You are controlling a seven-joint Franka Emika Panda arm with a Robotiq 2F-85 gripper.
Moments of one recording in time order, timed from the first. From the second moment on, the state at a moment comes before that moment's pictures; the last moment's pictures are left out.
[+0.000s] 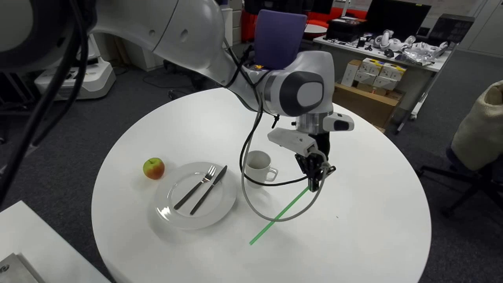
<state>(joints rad) -0.31 0.82 -0.32 -1.40 -0.18 2.15 0.11</state>
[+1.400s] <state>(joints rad) -0.38 0.99 -0.30 -1.26 -0.06 2.18 0.12</state>
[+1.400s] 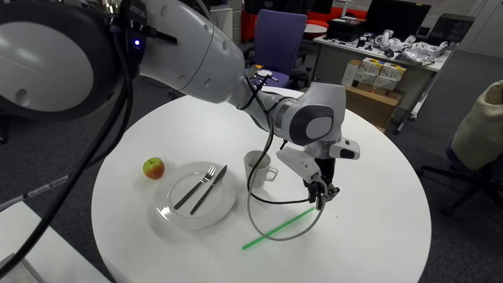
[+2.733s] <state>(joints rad) -0.42 0.57 -0.21 -1.42 0.17 2.16 -0.12</state>
